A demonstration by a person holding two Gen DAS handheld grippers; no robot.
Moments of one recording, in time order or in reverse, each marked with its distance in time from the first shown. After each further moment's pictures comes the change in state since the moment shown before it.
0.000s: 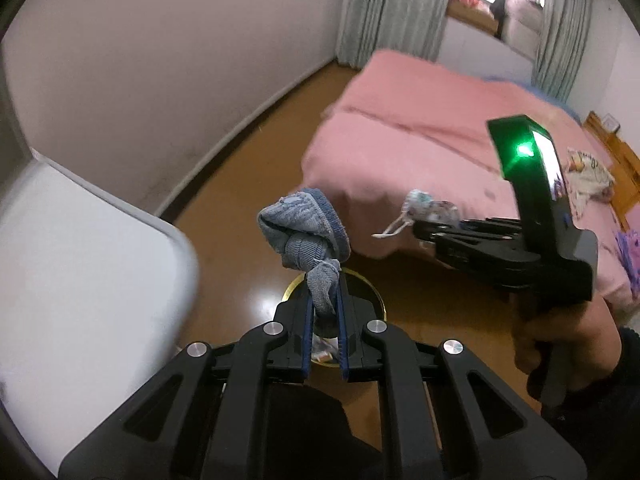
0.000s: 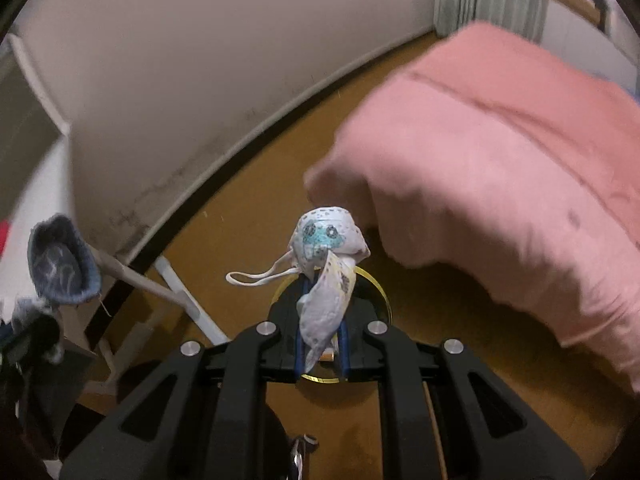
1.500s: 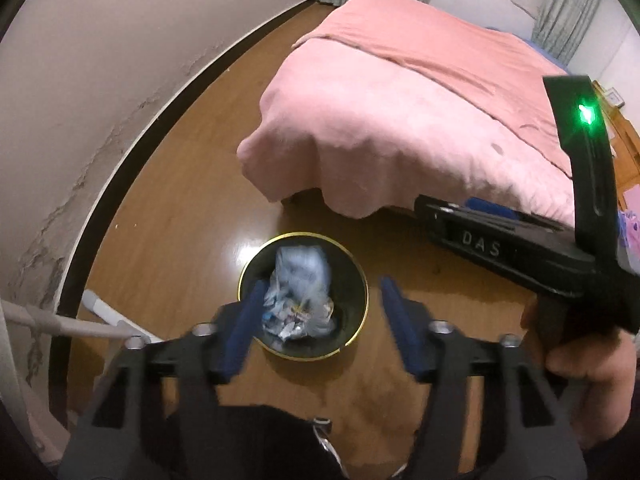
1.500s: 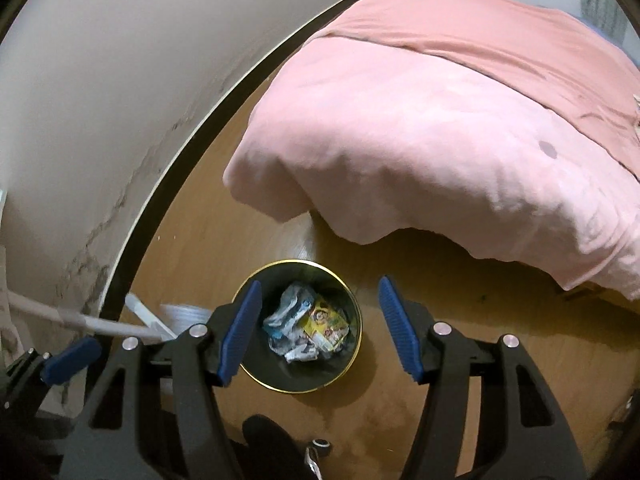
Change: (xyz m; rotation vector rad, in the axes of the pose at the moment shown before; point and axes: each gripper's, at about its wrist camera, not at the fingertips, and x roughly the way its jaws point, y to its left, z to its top) left arm 0.143 -0.028 0.040 0.033 0.200 -0.065; right arm 0.049 -0.072 0.004 0.251 0.019 -0.101
